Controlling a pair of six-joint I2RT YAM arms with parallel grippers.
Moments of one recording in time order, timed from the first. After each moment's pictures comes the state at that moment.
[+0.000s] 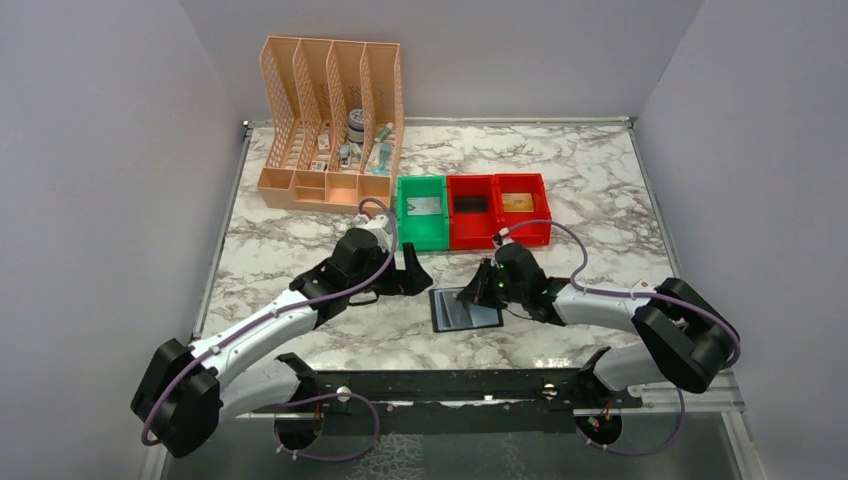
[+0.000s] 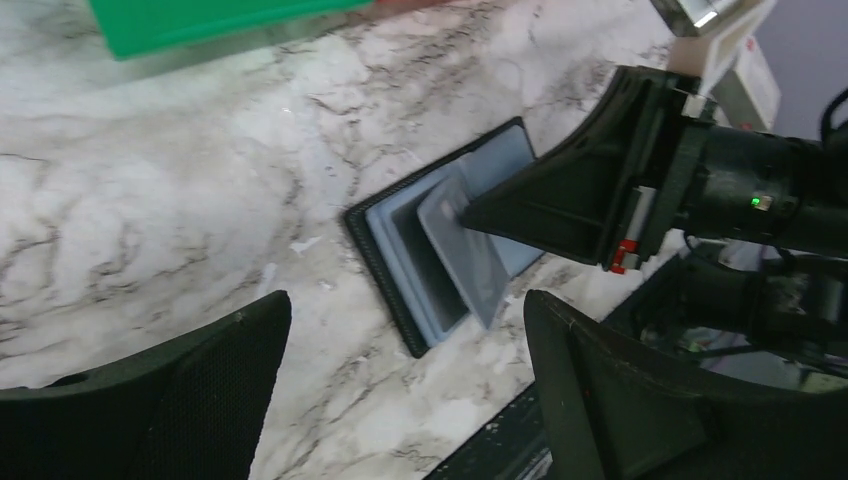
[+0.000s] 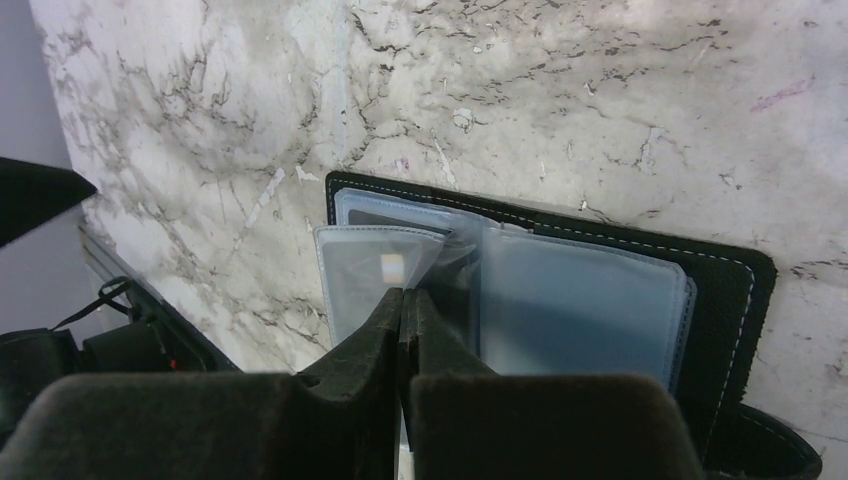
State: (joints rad) left arm -0.66 1.04 0.58 -0.15 0.18 -0.63; right arm 0.74 1.39 0.47 0.22 -0.14 0.88
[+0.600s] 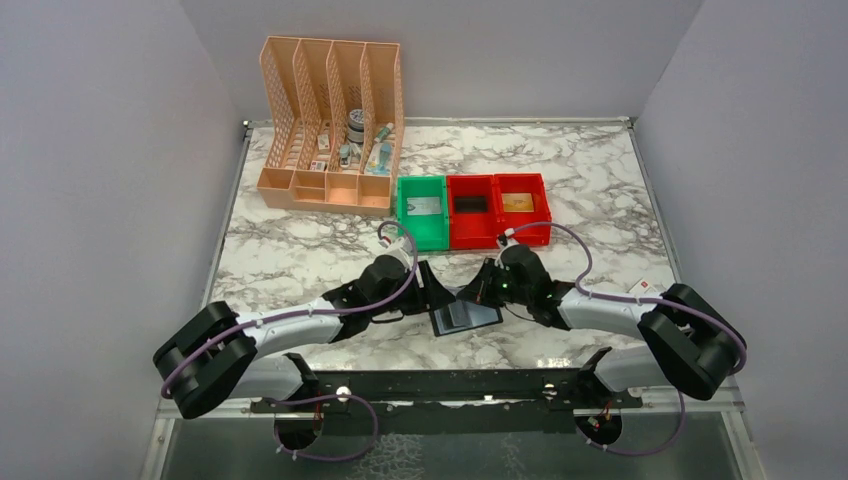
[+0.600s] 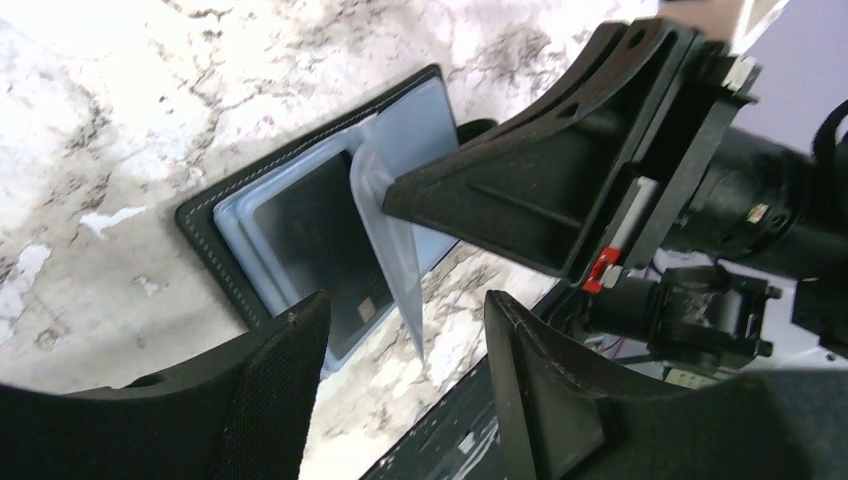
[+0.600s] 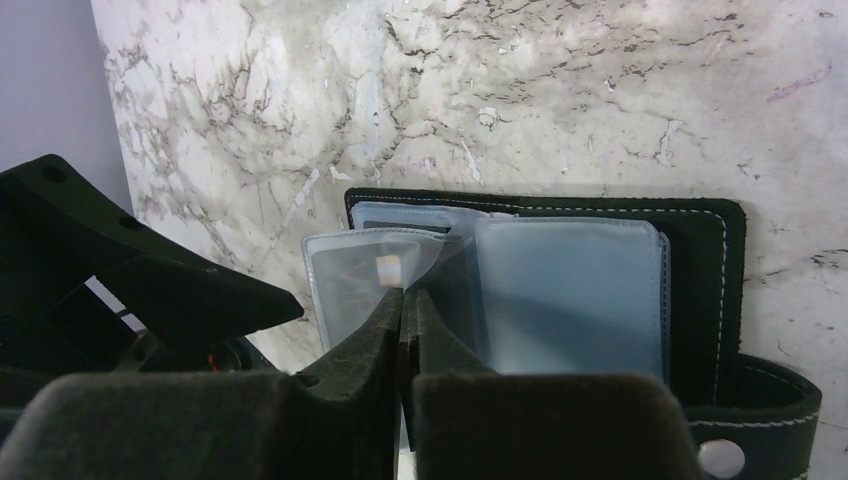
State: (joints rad) left arm -0.88 1.24 0.43 0.27 0.12 -0.99; right arm 0.72 1.35 0.42 0.30 -0.17 0.93
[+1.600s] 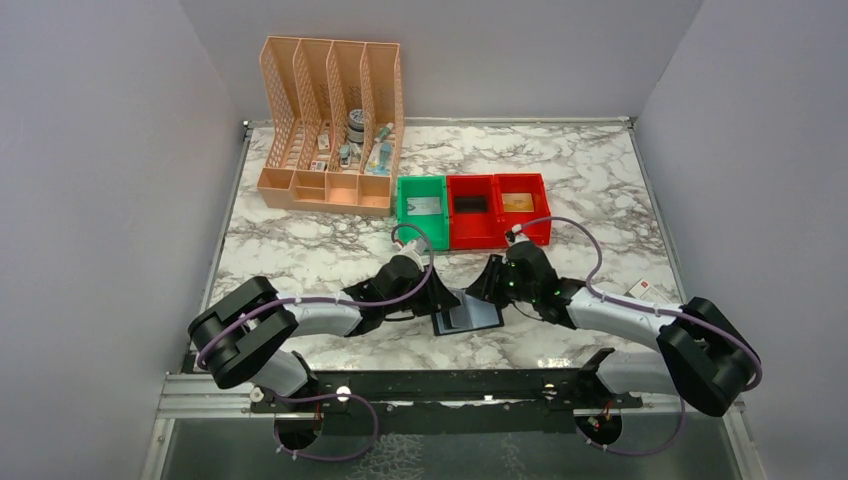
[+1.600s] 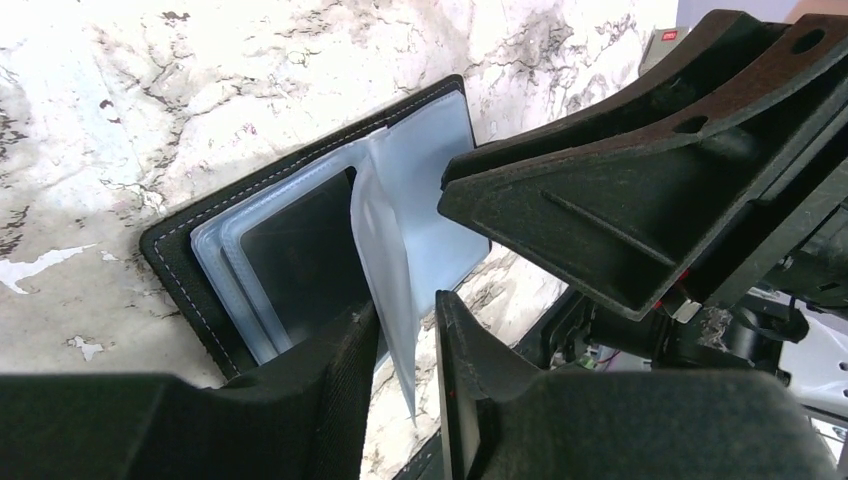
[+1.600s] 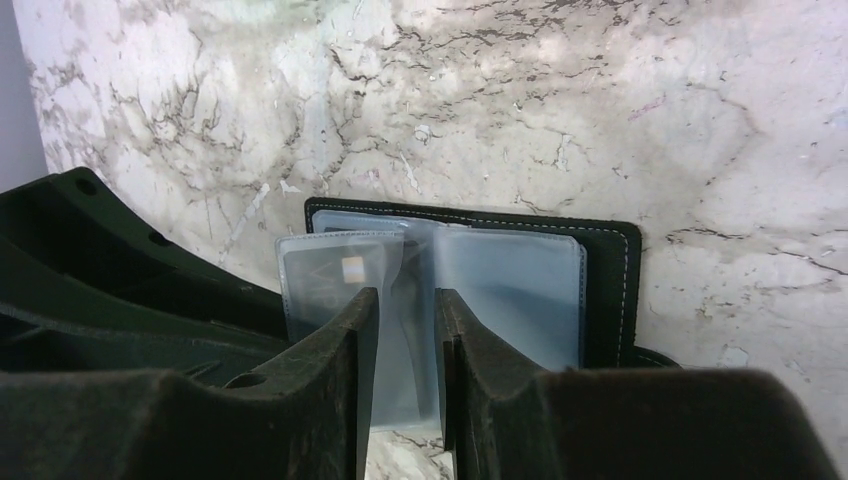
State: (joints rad) left arm -0.91 1.45 0.46 0.44 0.14 -1.06; right arm 0.70 1.26 0.44 0.13 -0.09 0.84
